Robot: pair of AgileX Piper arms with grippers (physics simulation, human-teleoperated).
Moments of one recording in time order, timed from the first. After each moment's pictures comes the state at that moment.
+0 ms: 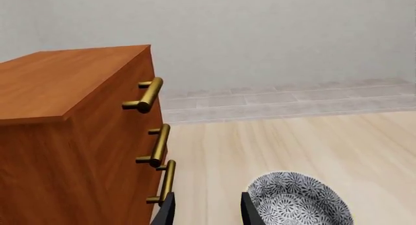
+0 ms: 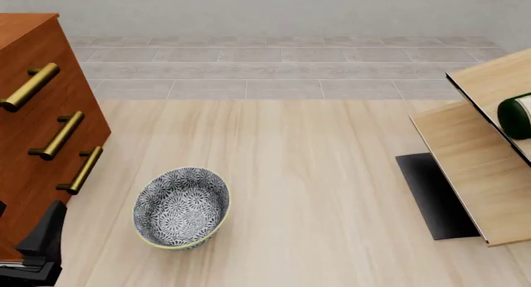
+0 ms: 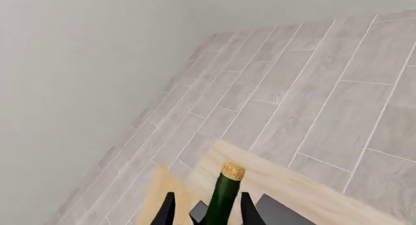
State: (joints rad) left arm -0.02 0.00 0.00 0.01 0.06; right arm -0.68 1.33 -1.03 -0.02 0.52
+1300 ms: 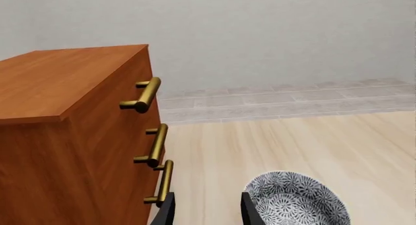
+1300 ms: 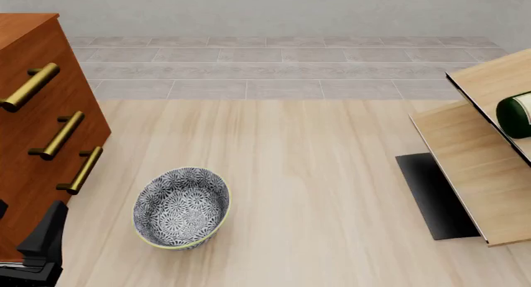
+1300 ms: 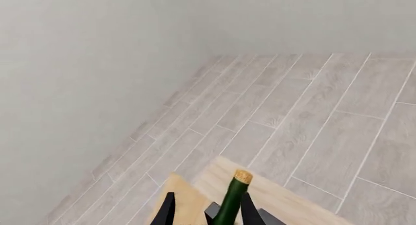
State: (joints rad) left arm -0.03 0.00 0.00 0.01 0.06; right arm -0.70 1.18 -1.09 0.10 0.50
